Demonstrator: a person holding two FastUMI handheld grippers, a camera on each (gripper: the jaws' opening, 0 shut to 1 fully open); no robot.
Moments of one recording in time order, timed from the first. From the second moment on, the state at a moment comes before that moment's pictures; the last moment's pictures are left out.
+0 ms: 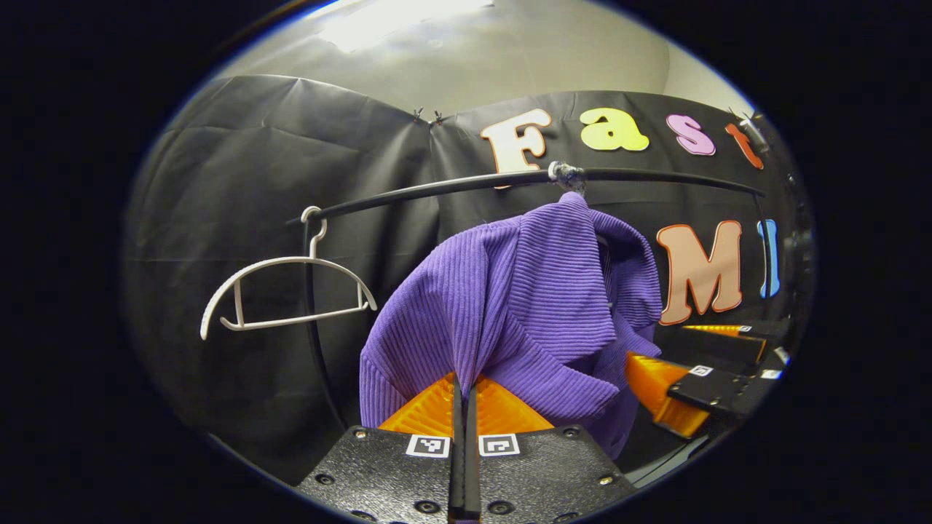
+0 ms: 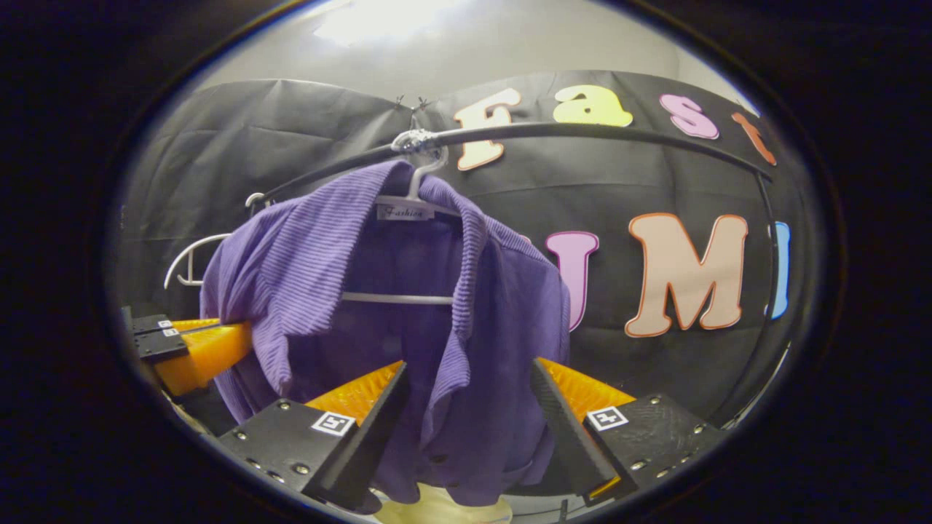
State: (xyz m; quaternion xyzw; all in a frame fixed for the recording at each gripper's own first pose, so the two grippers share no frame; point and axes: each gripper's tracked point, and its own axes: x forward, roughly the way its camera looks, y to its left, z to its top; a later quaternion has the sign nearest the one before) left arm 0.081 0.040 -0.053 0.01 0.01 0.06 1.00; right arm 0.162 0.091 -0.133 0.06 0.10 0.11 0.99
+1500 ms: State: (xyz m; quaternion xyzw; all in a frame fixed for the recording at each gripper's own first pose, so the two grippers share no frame) left arm 0.057 0.098 0.064 -0.02 -0.07 0.10 0.99; right arm 0.210 0.035 -0.139 0.03 0.12 -0.04 0.99
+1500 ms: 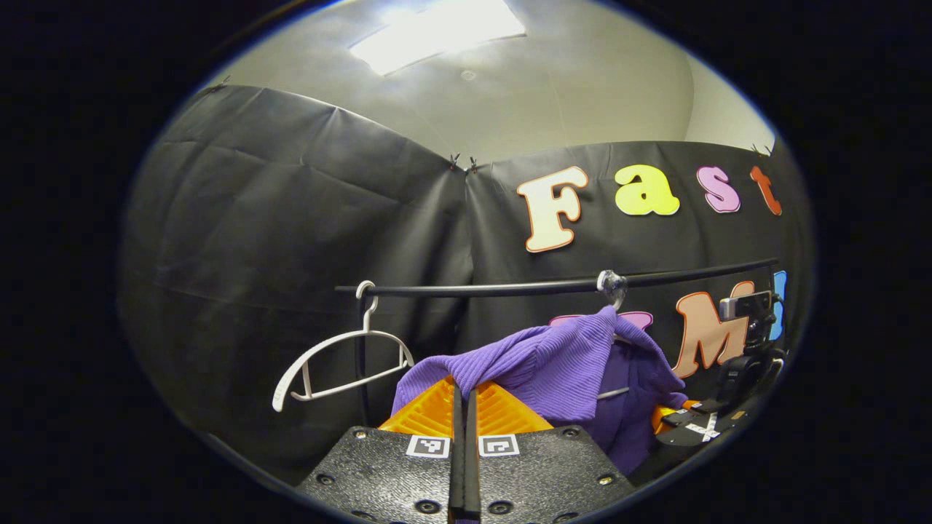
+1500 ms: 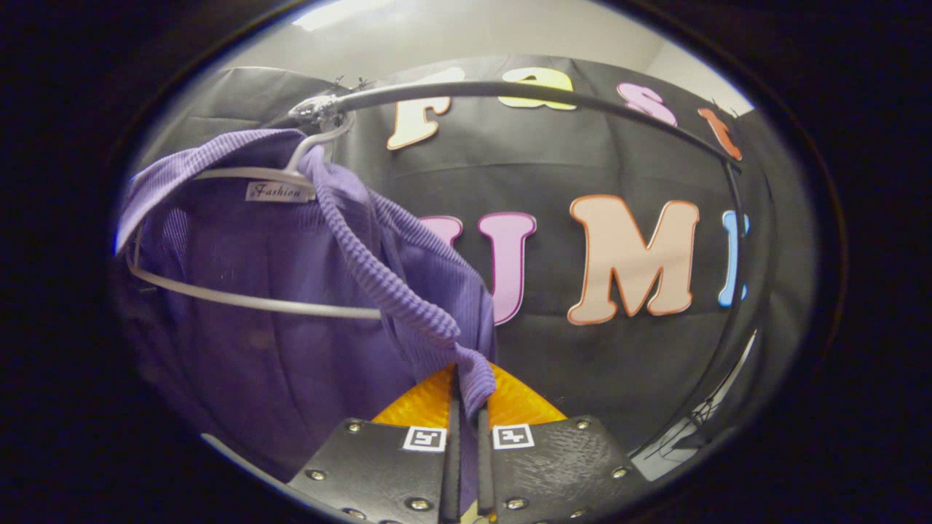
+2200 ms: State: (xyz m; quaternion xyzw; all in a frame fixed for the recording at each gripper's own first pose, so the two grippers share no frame) left arm 0.067 0.117 0.104 -0.04 -0.09 0.09 0.99; right arm 0.247 -0.015 -0.067 -0.02 0.03 -0.09 0.99
